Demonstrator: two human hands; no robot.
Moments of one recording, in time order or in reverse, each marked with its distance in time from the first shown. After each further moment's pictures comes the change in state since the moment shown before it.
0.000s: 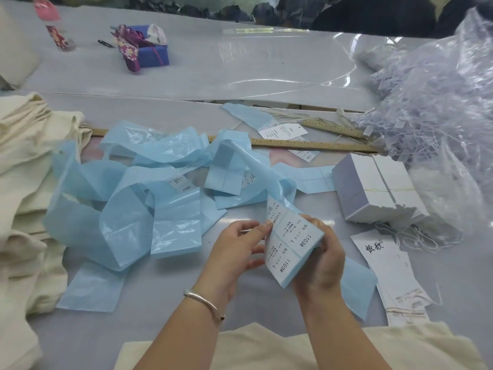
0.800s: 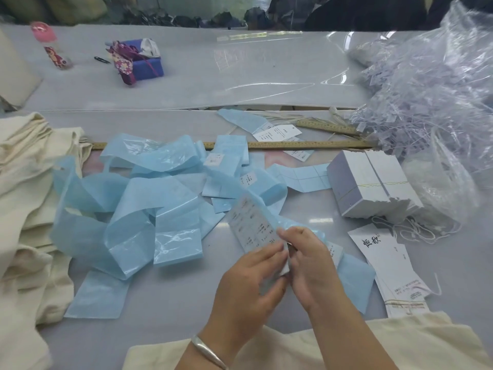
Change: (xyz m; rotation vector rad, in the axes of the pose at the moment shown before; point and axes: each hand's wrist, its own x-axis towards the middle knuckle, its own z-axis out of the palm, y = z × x) left_hand -0.036 -0.045 -0.003 0.847 -0.033 0.819; right_hand -0.012 -0.008 -0.002 -0.113 0.039 0.225
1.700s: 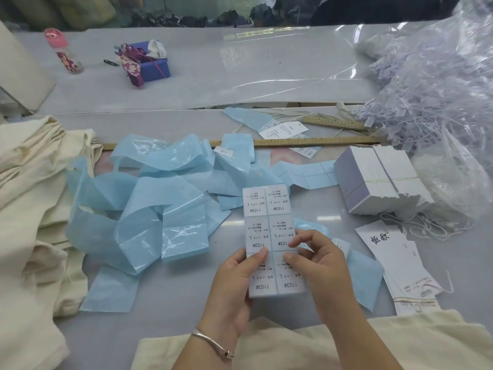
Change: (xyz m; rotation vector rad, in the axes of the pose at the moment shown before) left_hand 0.012 0.006 -0.006 -1.167 0.129 -0.923; right_hand -0.008 0.013 -0.032 -0.406 -0.073 -0.331
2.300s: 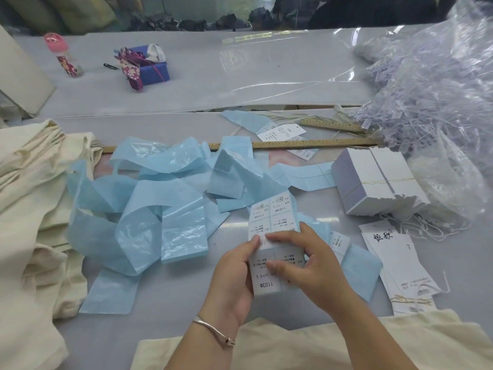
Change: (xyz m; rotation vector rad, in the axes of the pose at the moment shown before) left_hand 0.009 0.010 0.005 -0.051 -0.019 -0.033; right_hand 0.004 -0.020 -0.003 -0.535 -0.202 -0.249
